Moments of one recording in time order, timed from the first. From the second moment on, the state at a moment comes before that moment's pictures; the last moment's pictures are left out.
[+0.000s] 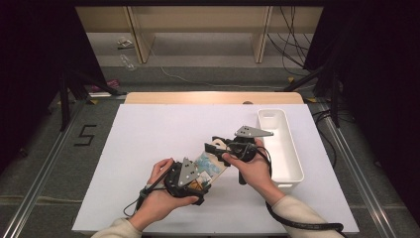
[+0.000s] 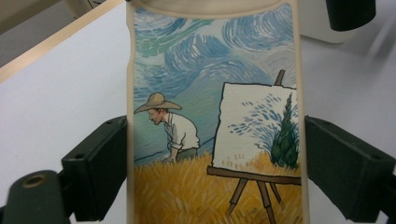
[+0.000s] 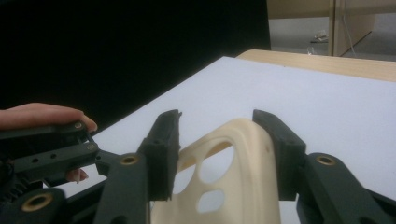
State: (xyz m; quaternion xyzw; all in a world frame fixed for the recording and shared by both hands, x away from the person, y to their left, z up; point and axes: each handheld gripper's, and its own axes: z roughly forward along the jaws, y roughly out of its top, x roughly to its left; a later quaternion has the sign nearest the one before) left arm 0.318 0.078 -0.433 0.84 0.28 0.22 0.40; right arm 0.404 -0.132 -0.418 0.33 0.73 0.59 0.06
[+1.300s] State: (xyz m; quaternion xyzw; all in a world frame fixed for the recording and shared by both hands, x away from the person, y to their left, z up) left arm 0.324 0.089 -0.434 0.82 0.28 0.21 0.44; right arm 0.399 -0.151 -0.369 0.28 0.73 0.62 0.07
